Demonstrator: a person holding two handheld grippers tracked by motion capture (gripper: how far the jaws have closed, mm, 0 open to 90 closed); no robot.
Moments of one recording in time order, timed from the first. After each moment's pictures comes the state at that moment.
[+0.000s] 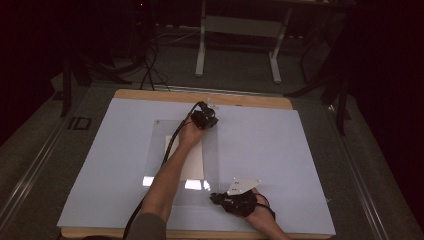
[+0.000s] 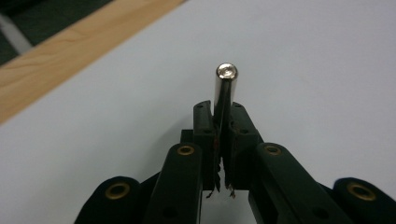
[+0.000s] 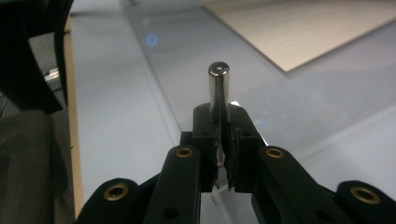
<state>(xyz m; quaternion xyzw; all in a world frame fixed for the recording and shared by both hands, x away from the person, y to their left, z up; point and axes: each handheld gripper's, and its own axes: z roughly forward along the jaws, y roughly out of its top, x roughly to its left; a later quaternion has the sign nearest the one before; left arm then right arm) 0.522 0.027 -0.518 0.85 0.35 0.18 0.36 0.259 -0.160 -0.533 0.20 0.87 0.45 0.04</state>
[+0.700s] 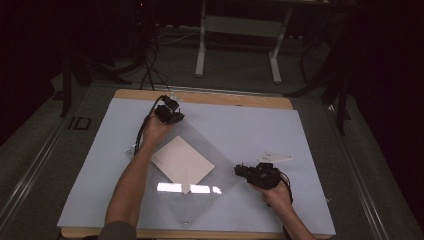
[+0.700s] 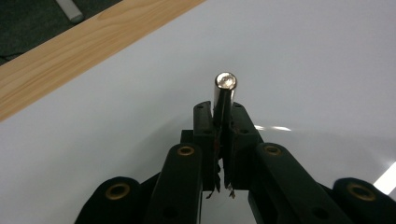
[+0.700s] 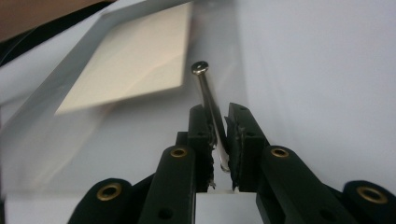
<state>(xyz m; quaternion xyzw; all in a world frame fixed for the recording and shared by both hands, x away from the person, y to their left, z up) 0.507 0.142 -0.492 0.84 0.40 0.17 0.32 0.322 -0.227 -0.507 0.37 0.79 0.49 0.05</state>
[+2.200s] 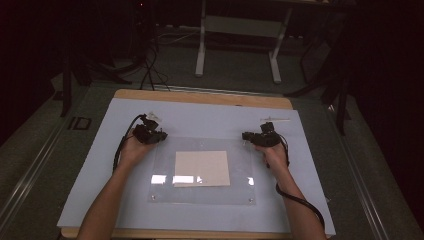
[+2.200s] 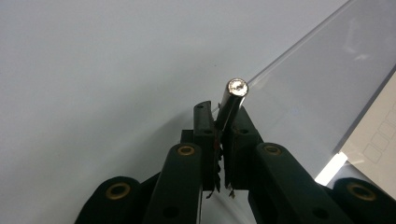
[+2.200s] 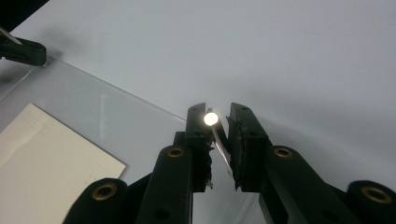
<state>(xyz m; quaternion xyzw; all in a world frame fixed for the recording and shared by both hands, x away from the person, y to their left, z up) 0.440 0.192 -0.522 0.84 0.40 0.13 0.33 0.454 -0.242 -0.514 0.46 0.77 0.44 0.07</state>
